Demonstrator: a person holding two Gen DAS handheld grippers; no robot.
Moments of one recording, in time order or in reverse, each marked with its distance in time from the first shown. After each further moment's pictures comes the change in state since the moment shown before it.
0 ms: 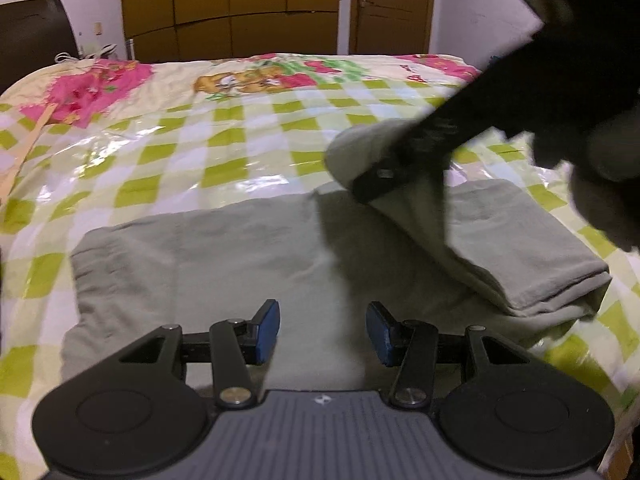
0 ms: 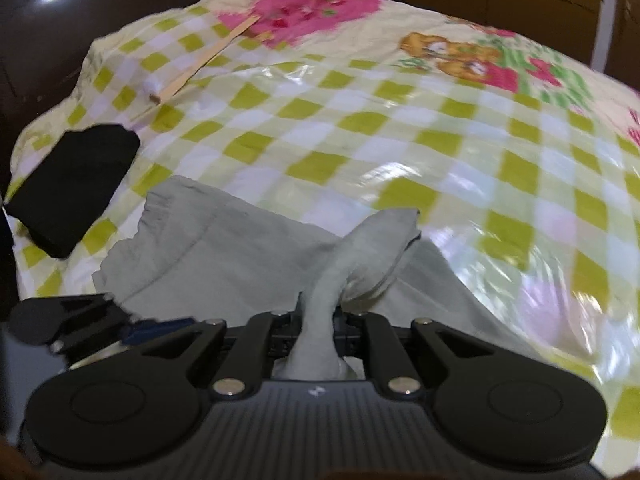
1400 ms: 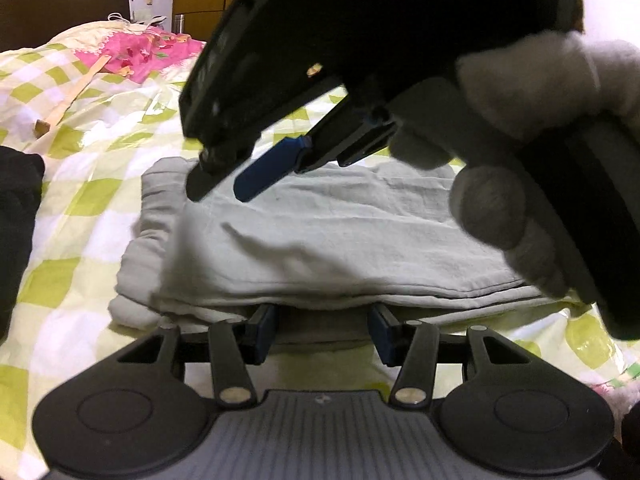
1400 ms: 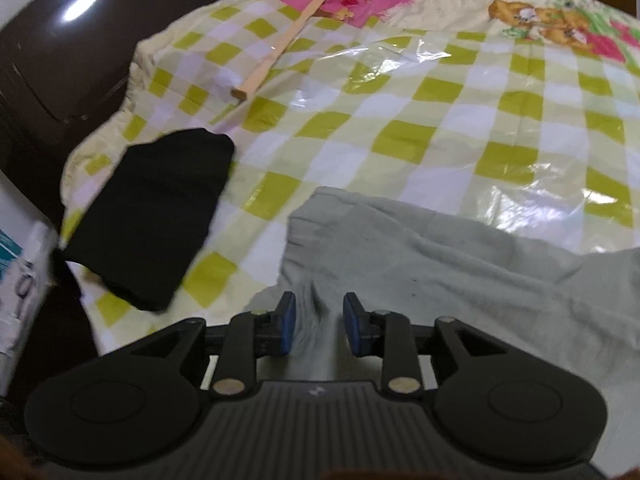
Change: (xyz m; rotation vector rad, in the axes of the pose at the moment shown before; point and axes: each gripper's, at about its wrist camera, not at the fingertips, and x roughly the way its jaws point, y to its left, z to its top) left arm -0.028 0.037 -0.044 -0.165 -0.028 0.012; right arm 0.067 0.115 0.031 0.138 0.036 0.242
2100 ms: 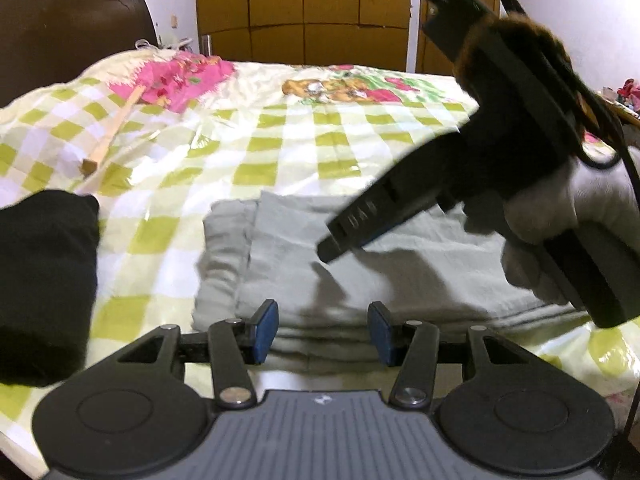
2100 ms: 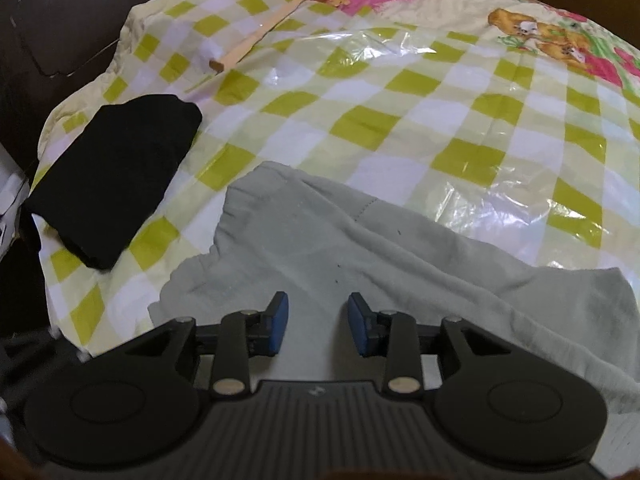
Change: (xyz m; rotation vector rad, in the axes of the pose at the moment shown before) left arm -0.025 0.007 0.025 0.051 -0.028 0.147; right arm 0.005 -0.032 -0.006 -0.142 0.048 -0.109
